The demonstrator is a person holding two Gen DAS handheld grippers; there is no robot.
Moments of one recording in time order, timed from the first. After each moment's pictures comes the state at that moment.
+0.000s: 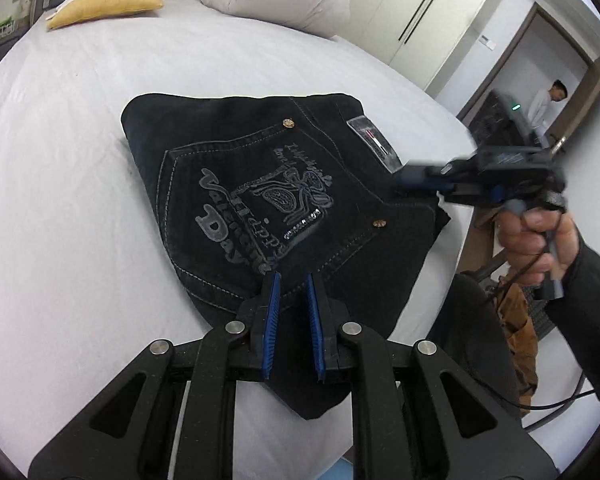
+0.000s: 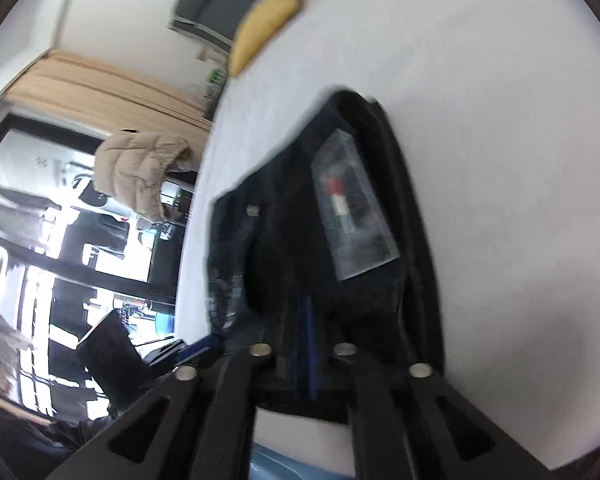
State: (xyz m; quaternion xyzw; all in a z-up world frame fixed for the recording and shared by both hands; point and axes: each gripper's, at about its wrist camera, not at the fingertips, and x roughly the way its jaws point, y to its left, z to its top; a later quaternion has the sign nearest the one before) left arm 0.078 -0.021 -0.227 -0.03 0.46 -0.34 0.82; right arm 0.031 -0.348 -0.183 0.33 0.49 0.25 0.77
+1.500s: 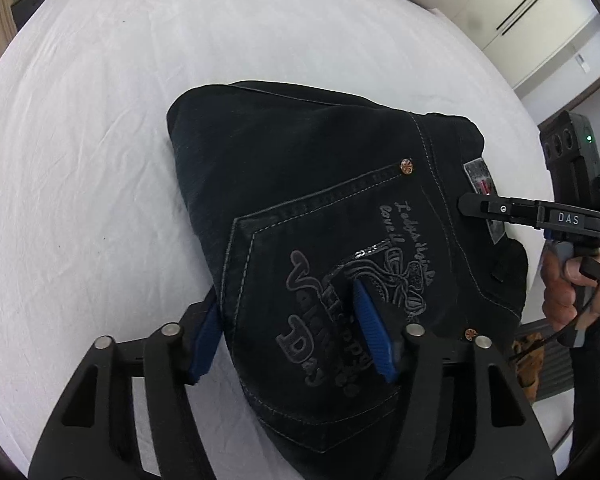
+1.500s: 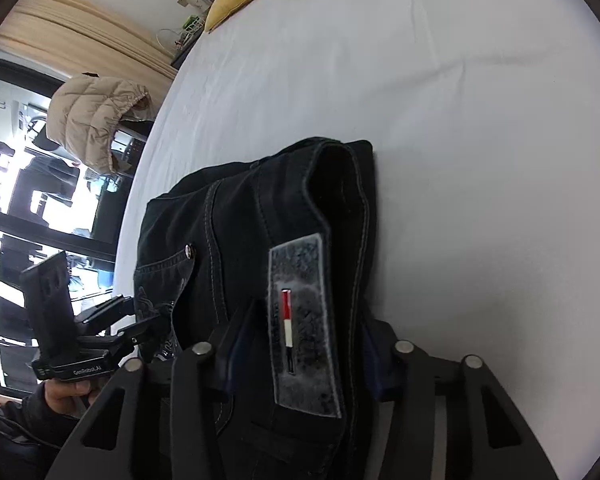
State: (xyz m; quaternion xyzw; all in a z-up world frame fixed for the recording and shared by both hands) left arm 0.186 -0.076 -0.235 -0.04 0.59 -0.20 0.78; right arm 0.132 -0.335 -0.200 0.20 0.59 0.21 0.76
